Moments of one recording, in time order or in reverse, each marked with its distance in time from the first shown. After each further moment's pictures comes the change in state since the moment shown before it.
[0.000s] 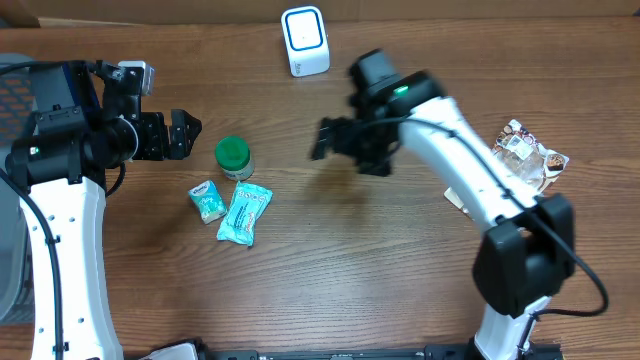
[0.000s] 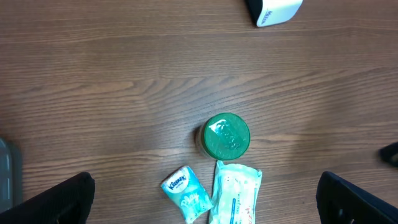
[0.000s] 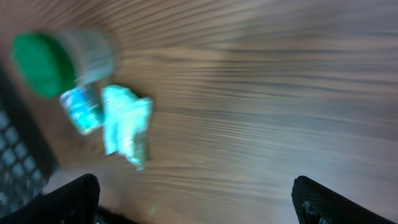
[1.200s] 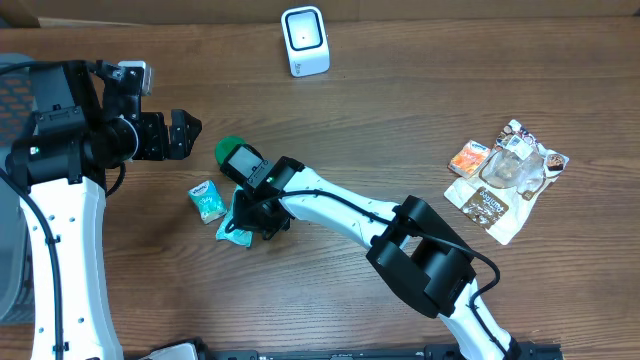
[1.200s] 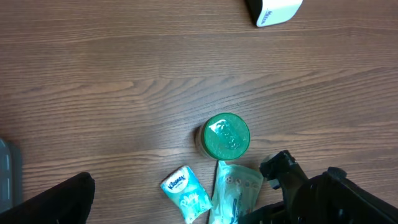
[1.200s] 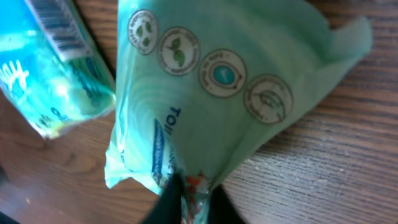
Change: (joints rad) left arm 0.000 0.000 0.000 0.000 0.000 0.000; right arm 0.426 0.289 -0.001 0.346 0.128 0.358
